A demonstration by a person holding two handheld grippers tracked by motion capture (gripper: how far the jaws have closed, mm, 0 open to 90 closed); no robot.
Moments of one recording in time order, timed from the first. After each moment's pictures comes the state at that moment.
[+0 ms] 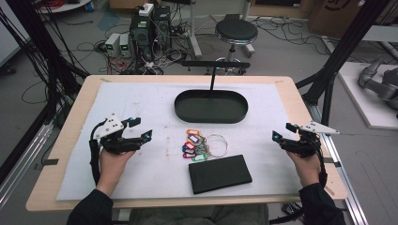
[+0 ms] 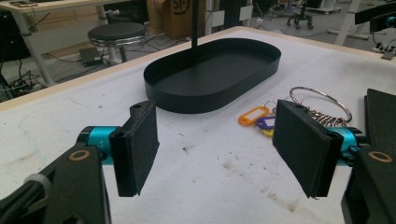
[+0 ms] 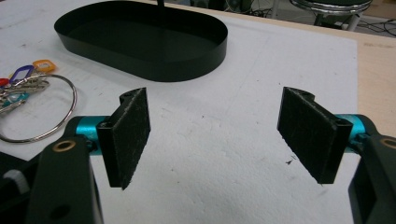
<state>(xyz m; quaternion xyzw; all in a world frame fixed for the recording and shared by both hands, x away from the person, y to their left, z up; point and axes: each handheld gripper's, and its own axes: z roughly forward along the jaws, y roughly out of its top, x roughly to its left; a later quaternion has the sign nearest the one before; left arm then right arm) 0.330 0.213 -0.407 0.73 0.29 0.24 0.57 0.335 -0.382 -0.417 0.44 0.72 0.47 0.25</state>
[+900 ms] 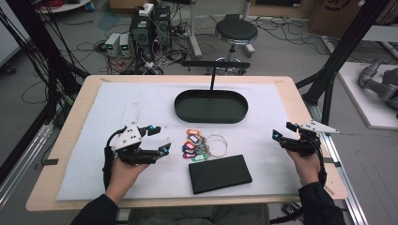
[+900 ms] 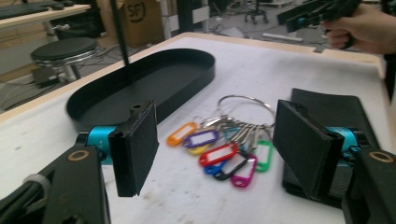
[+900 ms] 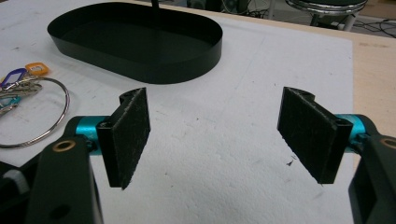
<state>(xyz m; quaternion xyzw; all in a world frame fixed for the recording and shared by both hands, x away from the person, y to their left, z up) 0.295 0.154 -0.393 0.76 0.21 0.21 0.58 0.338 -0.383 -0.418 0.44 0.72 0.47 0.26</state>
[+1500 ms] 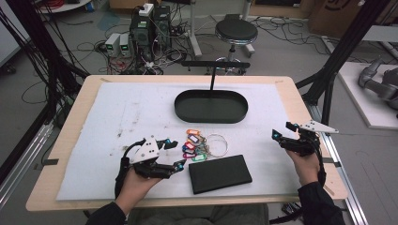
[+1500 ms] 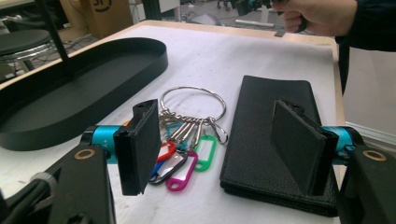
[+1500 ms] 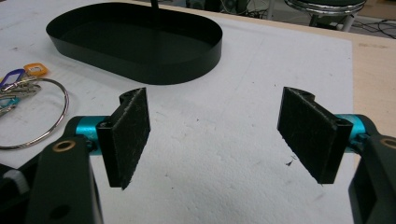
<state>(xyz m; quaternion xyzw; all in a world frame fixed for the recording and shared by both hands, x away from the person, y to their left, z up) 0.274 0.114 -0.407 0.79 0.17 0.16 0.56 0.339 -0.381 -0.418 0.44 0.72 0.47 0.26</state>
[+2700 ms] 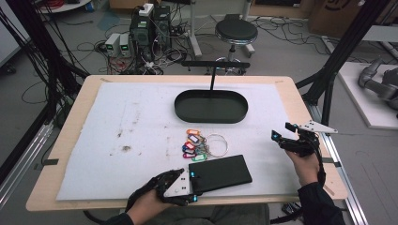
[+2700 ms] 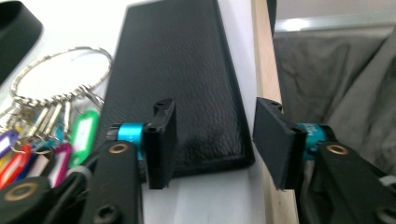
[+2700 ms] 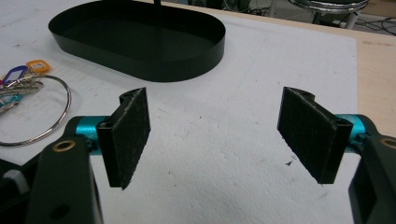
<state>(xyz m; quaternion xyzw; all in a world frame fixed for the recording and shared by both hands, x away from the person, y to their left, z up) 0.234 0.057 -0.450 0.89 0.00 0.15 0.43 0.338 -0.380 -0.419 0.44 0.72 0.47 0.26</state>
